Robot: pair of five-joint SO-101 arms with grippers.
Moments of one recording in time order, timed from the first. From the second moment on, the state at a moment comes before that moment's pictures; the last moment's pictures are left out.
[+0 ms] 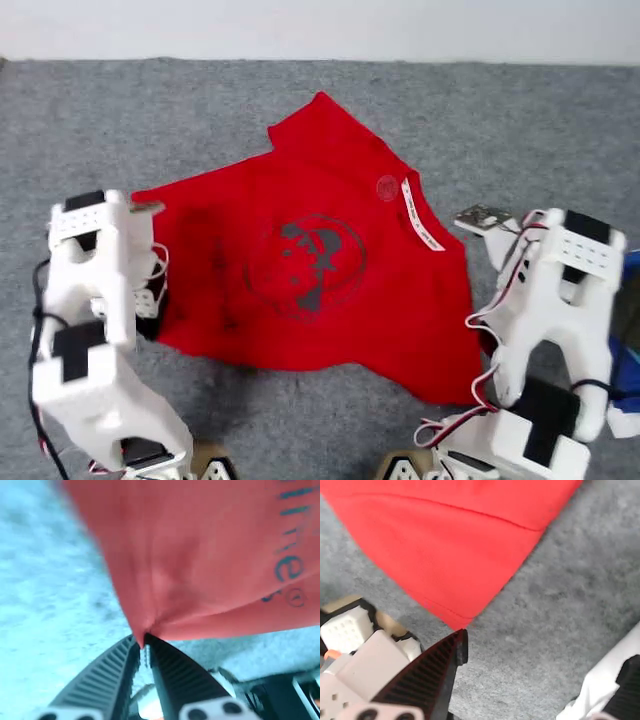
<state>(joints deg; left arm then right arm) -20.9 15.4 13.8 98.7 -12.4 20.1 -4.4 22.9 94.9 56.2</state>
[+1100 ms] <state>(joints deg) -7.8 -37.1 37.7 98.8 -21.6 6.9 -34.0 54.2 97.4 80.9</state>
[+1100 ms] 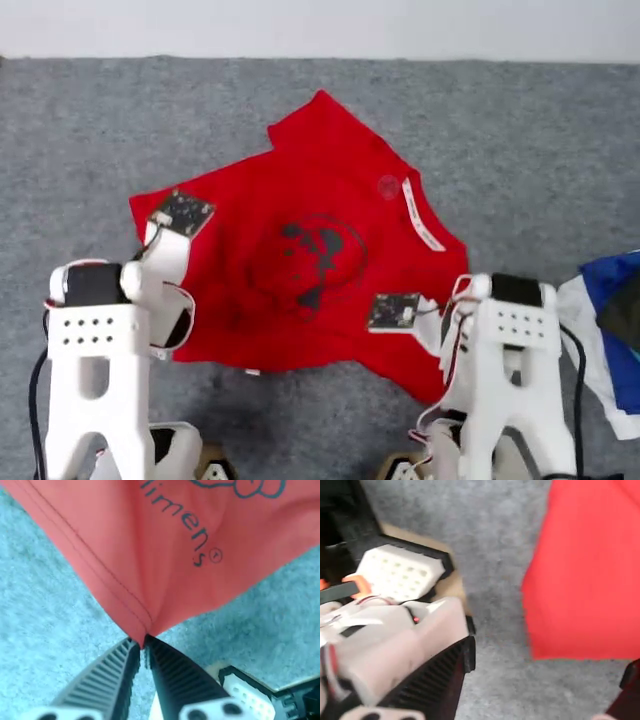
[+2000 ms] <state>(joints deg) -7.8 -37.5 38.1 98.8 -21.8 7.5 -7.6 48.3 82.1 71.2</state>
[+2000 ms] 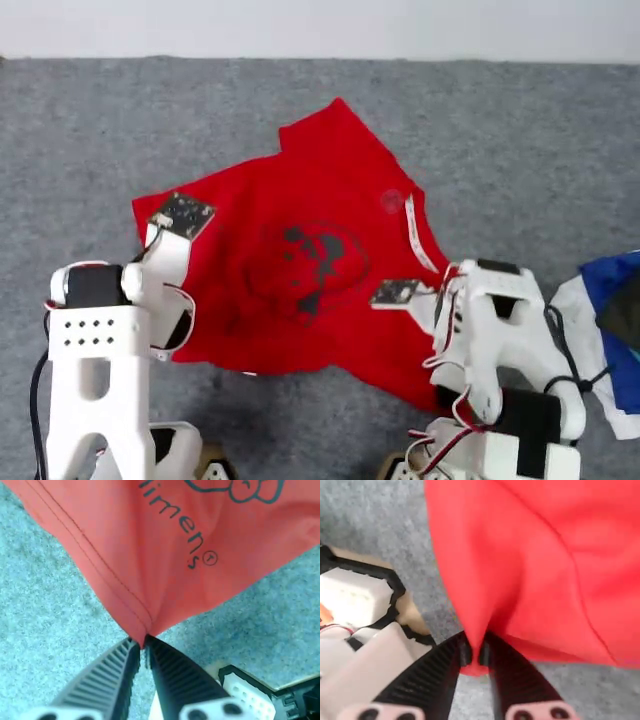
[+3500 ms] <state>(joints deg) -12.6 -35.8 22.9 81.7 -9.4 -7.6 33.9 -44.8 88.8 46.5</state>
